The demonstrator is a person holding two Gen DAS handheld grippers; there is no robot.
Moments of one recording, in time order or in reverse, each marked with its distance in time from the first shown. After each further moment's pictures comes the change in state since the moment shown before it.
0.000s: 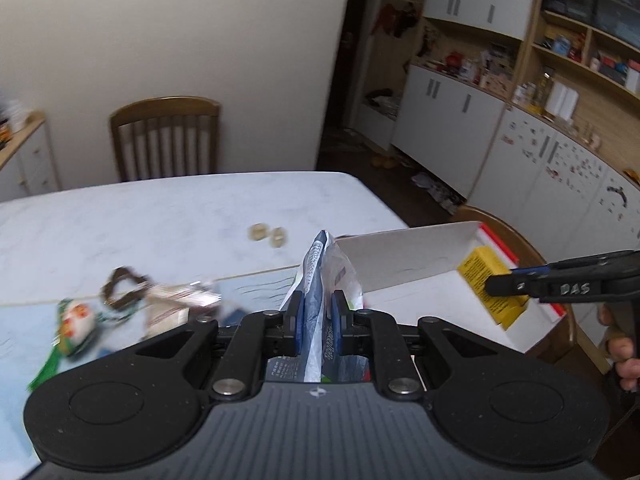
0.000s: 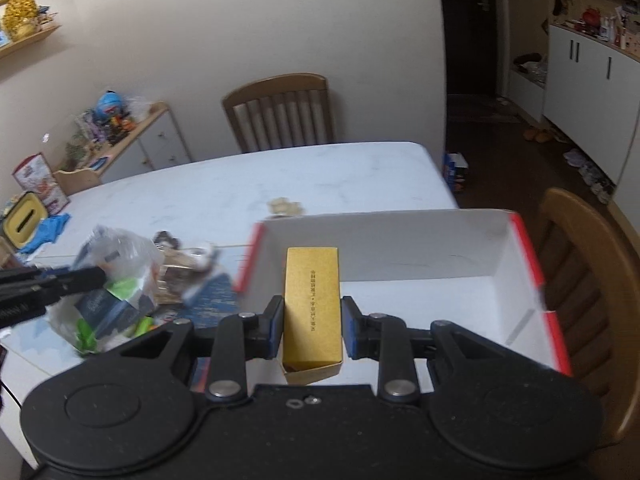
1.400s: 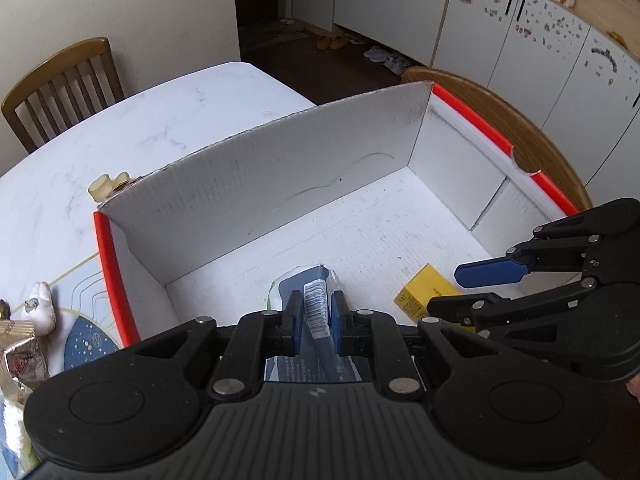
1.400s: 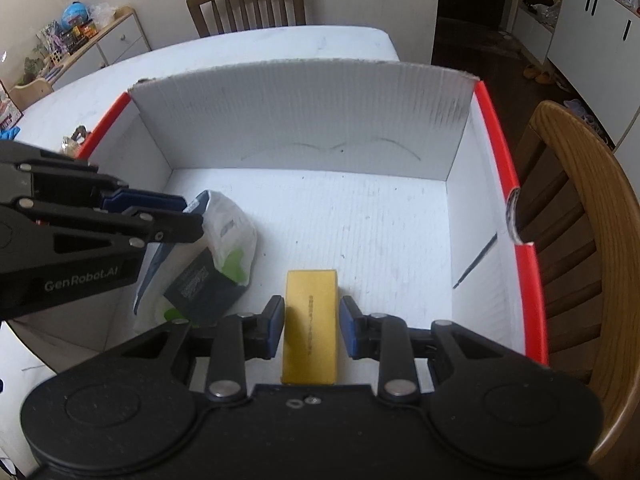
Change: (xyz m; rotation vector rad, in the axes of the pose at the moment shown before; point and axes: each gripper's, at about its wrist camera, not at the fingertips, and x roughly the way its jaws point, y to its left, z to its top) left arm 0.173 -0.117 -0.009 0.214 0.344 -0.050; right arm 0.084 -0.088 -0.038 -0.070 0.281 -0.039
